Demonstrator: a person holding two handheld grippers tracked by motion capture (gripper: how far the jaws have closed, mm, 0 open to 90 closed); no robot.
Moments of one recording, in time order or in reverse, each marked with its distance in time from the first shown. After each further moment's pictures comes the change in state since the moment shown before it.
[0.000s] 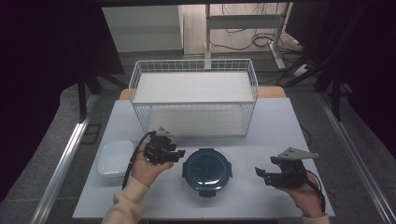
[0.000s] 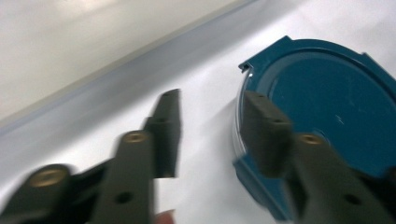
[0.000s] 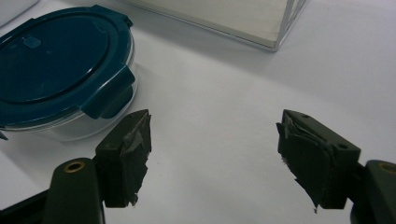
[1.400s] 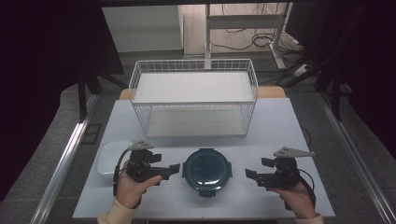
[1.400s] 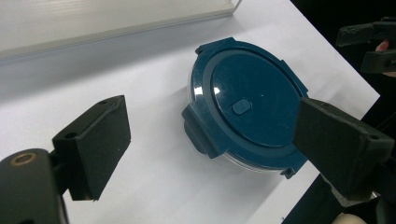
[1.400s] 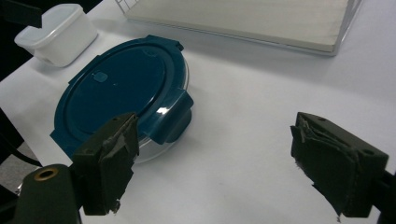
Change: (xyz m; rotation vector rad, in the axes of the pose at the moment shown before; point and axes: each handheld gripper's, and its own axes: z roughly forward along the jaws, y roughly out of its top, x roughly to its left) left arm -0.004 -0.043 -0.042 -0.116 -0.161 -0.184; right arm 0.016 0.008 0.005 -0.031 0.161 0.133
